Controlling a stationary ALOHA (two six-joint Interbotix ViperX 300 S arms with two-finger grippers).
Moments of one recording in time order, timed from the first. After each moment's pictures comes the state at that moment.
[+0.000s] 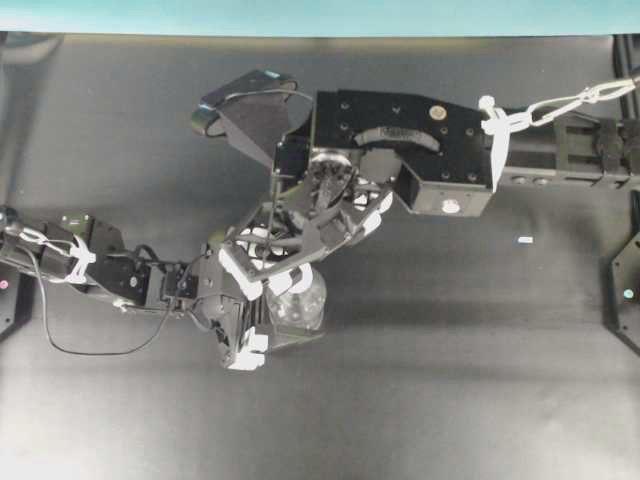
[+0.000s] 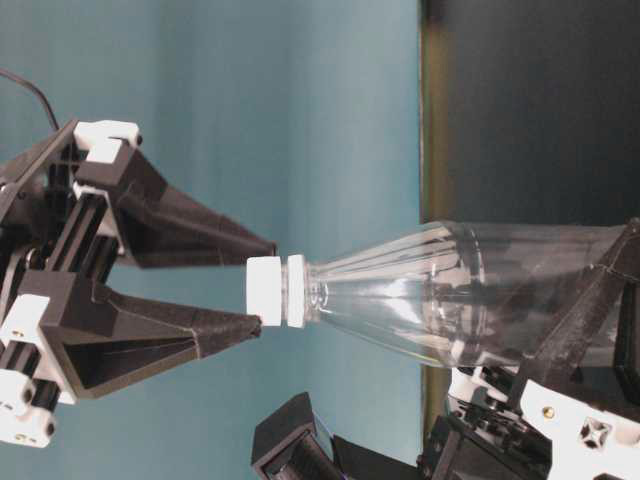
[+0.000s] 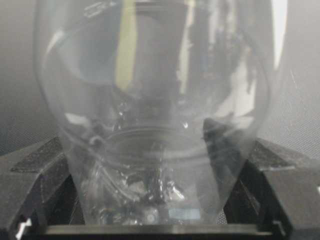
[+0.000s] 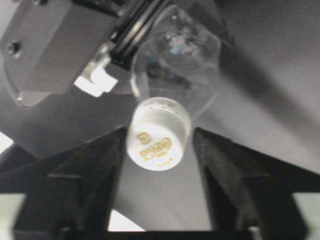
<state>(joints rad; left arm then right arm) -0.06 0.34 0.83 0.04 -0.80 -0.11 0.02 0.34 -0.40 0.17 1.45 0.85</state>
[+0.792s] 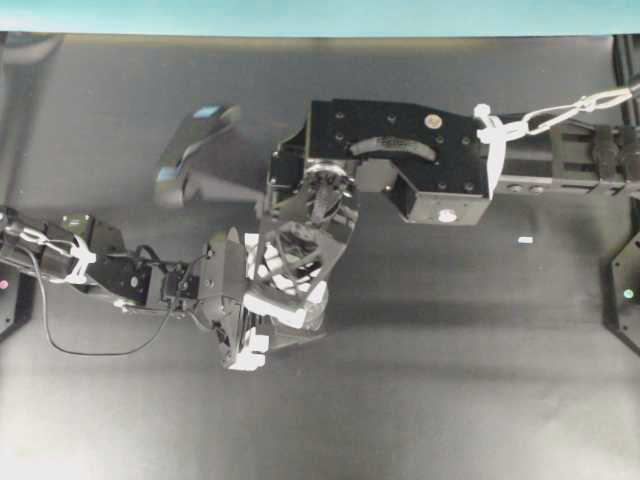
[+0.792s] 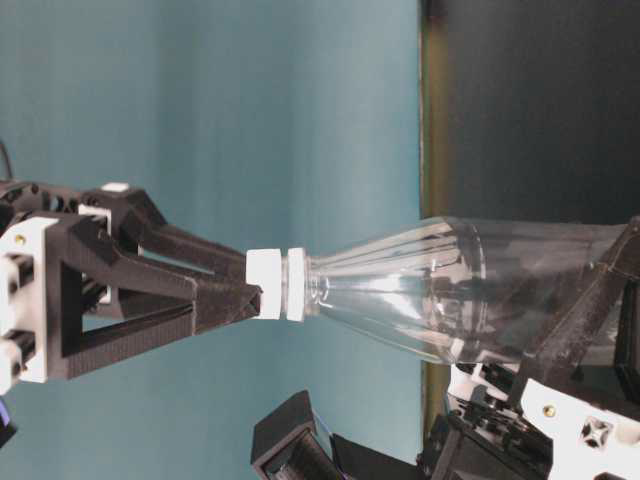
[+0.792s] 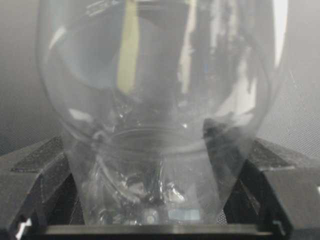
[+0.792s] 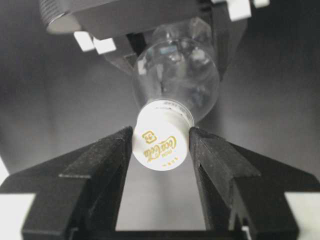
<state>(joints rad) -0.06 0.34 0.83 0.04 -0.80 -0.11 0.04 0.36 -0.44 0.17 1.52 0.16</state>
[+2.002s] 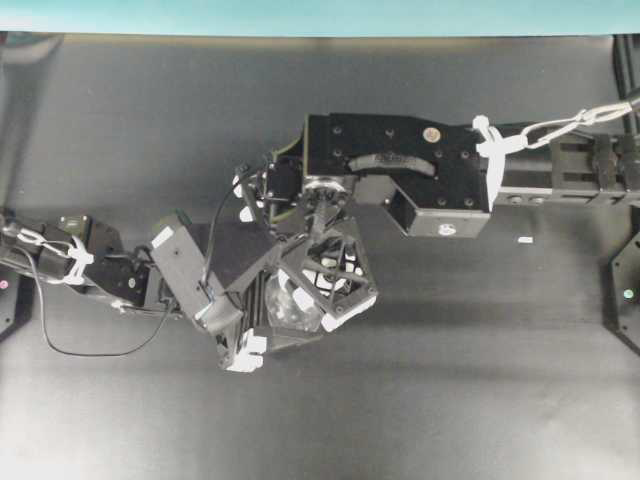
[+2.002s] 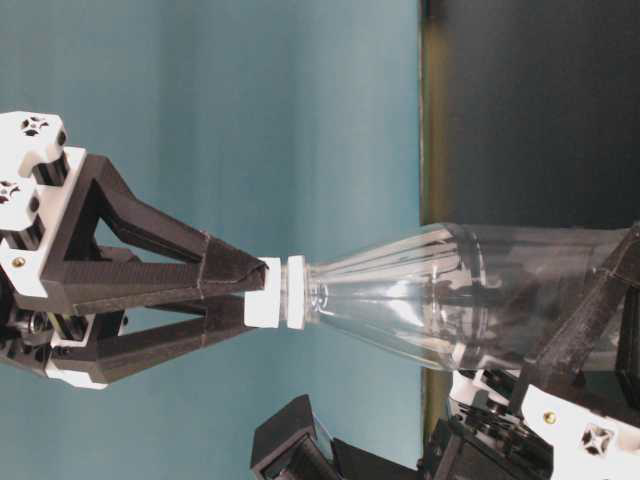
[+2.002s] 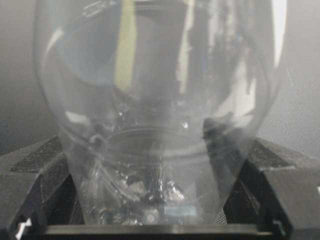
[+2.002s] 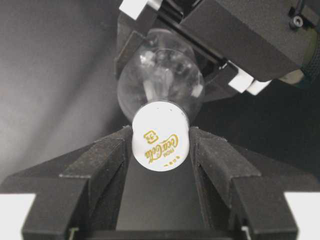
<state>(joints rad) -0.06 0.33 0.84 0.04 -0.79 -0.12 0.06 0.35 -0.43 0.13 1.46 -0.62</state>
